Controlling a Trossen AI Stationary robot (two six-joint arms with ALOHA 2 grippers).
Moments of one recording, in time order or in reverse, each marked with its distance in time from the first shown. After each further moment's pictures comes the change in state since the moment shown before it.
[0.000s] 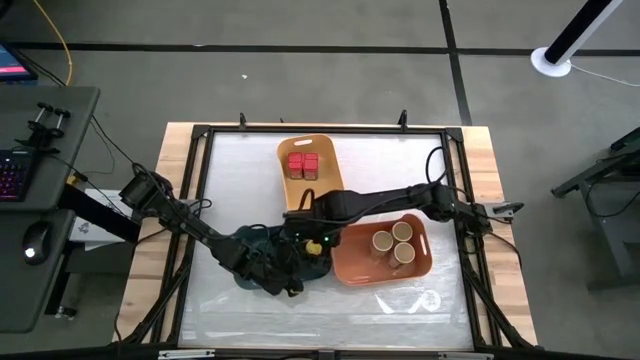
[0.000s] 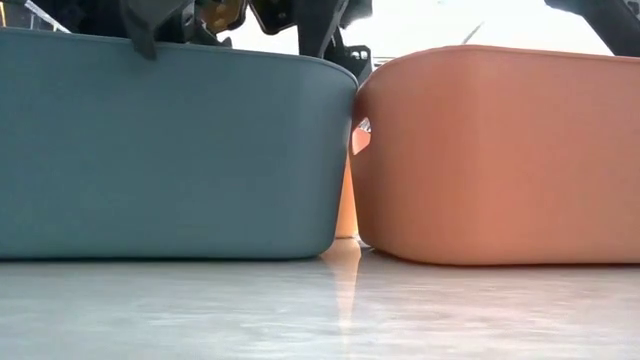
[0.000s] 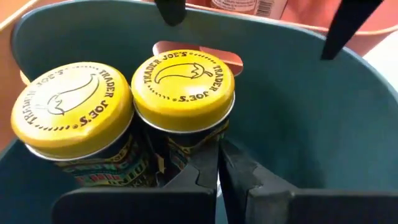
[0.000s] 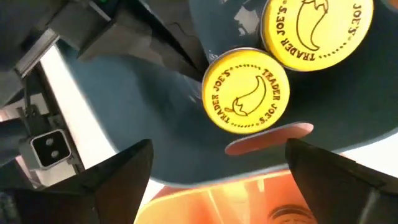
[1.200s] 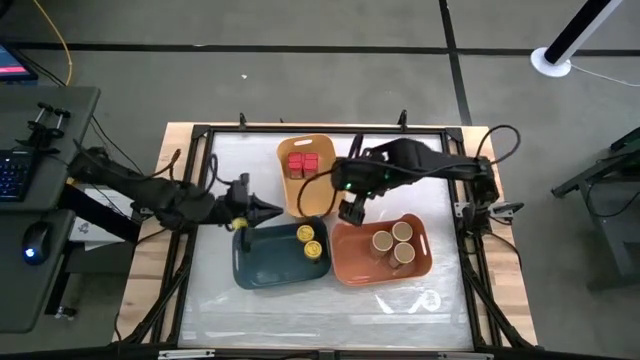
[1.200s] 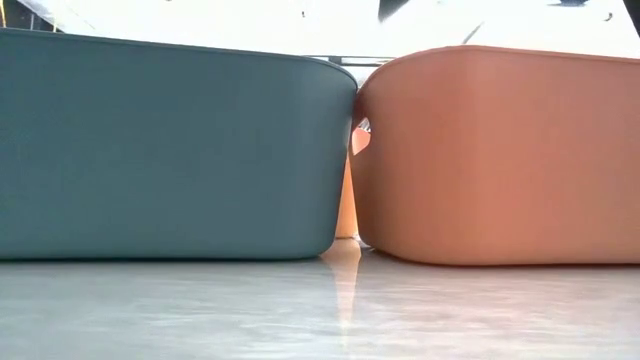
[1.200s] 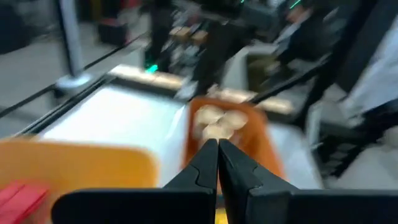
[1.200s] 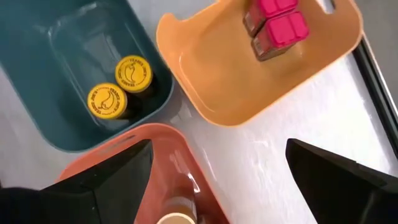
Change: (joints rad) left arm 0.149 -0.739 -0.028 -0.164 0.161 0.369; right arm -0.077 -0.361 0.000 -0.166 0.409 -0.035
